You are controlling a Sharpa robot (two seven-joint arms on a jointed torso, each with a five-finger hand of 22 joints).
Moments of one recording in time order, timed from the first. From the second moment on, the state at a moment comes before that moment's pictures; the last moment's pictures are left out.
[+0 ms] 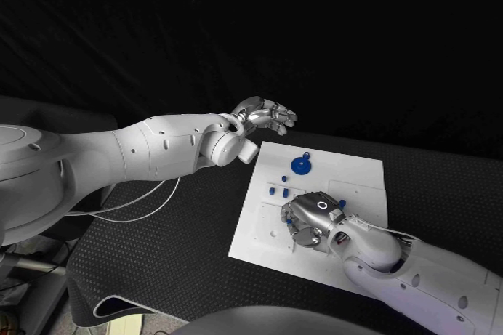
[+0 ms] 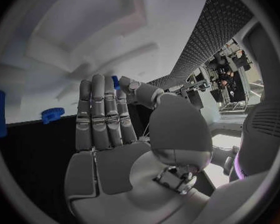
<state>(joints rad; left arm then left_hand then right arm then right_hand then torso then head) 1.27 -0.71 -0.10 1.21 -0.21 -0.23 0.27 1.09 -0.13 0.53 -0.21 0.08 0.85 0.18 0.27 0.50 1.22 0.11 0.07 0.22 1.01 0.03 0.74 0.43 0.02 0.79 -0.07 0.49 1.29 0.99 -0.48 -0.13 1.40 -1.92 -0.37 -0.13 1.15 -0.19 0.92 -0.24 0.08 1.05 0.10 0.38 0.45 1.34 0.06 0.13 0.20 1.18 0.01 0.54 0.70 0.25 0.96 0.14 0.45 1.17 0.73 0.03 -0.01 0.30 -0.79</state>
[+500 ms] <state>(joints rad) 1.27 -0.71 -0.10 1.21 -0.21 -0.22 0.27 1.09 -0.14 0.53 -0.21 0.08 0.84 0.18 0.27 0.50 1.22 0.11 0.07 0.22 1.01 0.03 0.74 0.44 0.02 0.79 -0.07 0.49 1.29 0.99 -0.51 -0.14 1.42 -1.89 -0.42 -0.12 1.08 -0.30 0.80 -0.23 0.07 0.91 0.15 0.31 0.42 1.13 0.15 0.06 0.13 1.11 0.05 0.47 0.70 0.24 0.88 0.17 0.43 1.18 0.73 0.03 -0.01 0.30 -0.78</state>
